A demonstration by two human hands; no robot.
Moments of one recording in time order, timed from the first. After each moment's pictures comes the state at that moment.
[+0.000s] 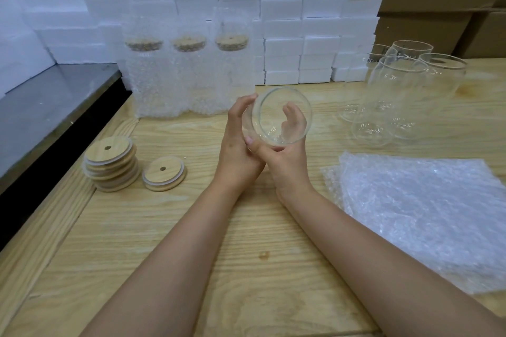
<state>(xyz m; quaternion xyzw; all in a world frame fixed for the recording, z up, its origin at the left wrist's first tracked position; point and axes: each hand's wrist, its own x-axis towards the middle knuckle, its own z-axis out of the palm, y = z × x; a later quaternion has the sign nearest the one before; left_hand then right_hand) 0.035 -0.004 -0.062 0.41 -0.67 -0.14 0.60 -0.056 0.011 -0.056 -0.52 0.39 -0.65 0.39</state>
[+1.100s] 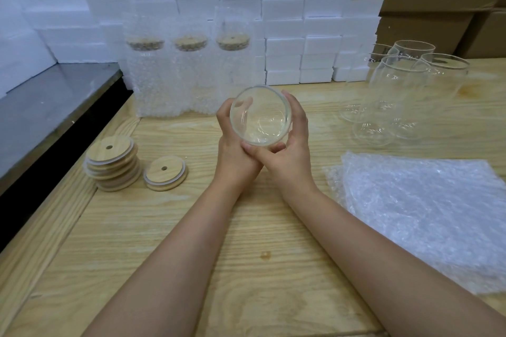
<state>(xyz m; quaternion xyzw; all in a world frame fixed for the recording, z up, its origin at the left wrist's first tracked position) 0.039 -0.009 -0.066 0.43 -0.67 -0.18 0.58 -0.059 0.018 -0.048 -0.59 0.39 -0.64 0.29</state>
